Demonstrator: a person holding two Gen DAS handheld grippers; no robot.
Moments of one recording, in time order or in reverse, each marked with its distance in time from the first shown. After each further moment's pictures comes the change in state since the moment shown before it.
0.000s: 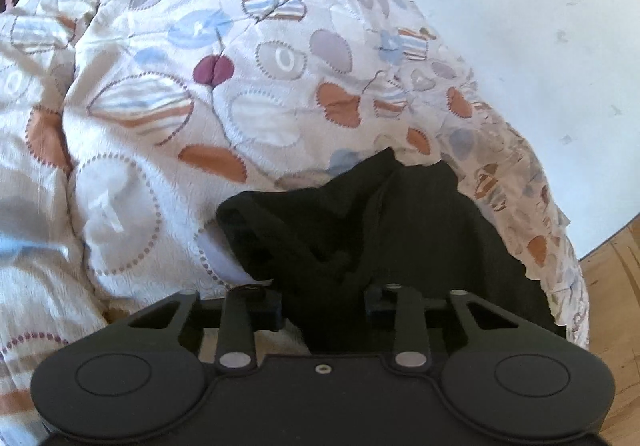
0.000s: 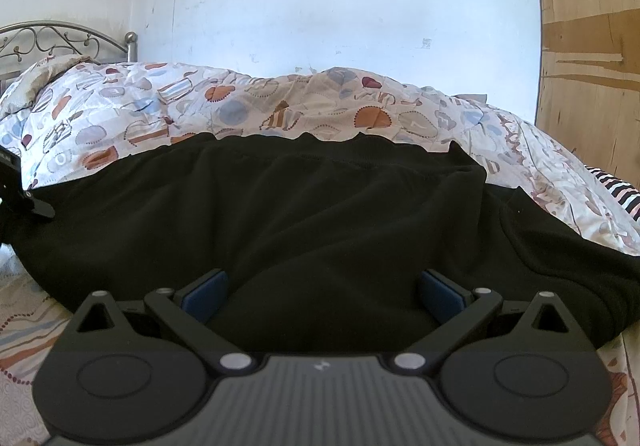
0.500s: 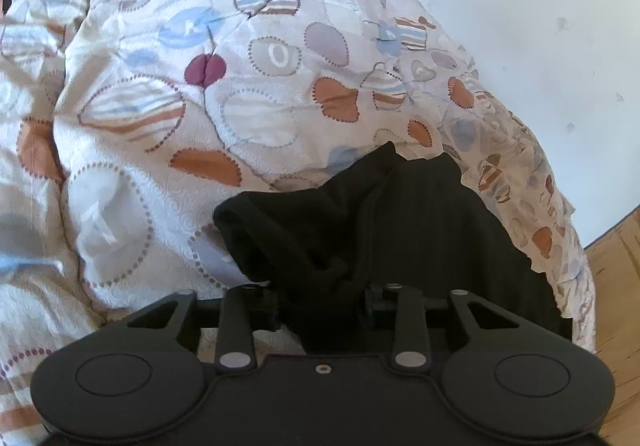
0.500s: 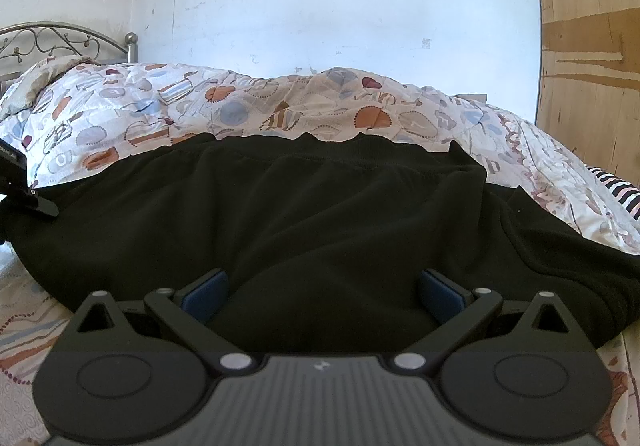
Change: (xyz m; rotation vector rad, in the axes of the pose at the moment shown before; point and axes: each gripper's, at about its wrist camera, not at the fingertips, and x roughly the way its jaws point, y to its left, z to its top) left arm 0.007 -0.007 0.006 0.033 0.026 0.026; right arm -0.001 0.000 0.000 0.008 0.003 0.005
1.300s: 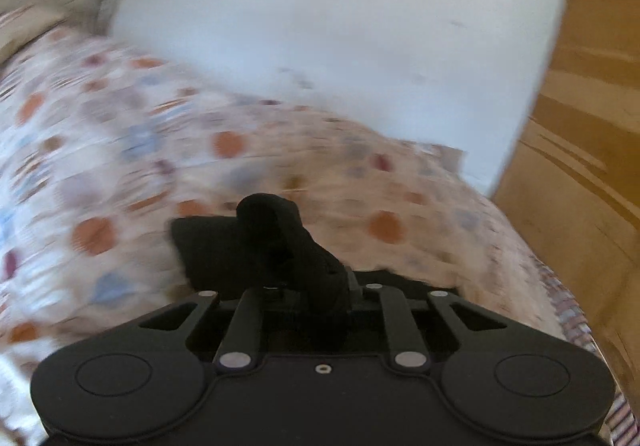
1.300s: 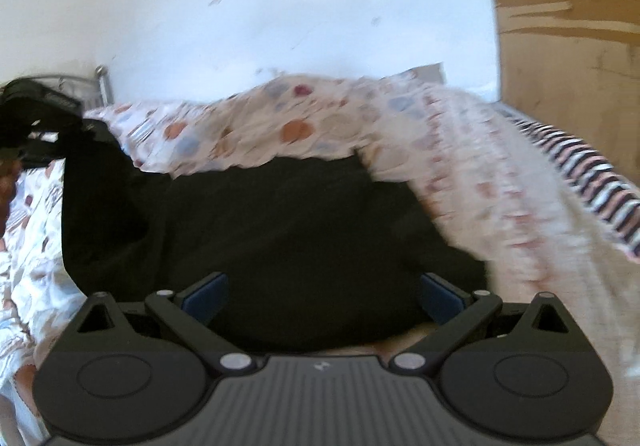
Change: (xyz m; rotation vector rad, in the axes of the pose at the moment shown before) left arm -0.045 -0.222 -0.026 0.523 -0.123 -0.236; right arm -0.102 -0.129 0.033 0.183 0.054 -0.017
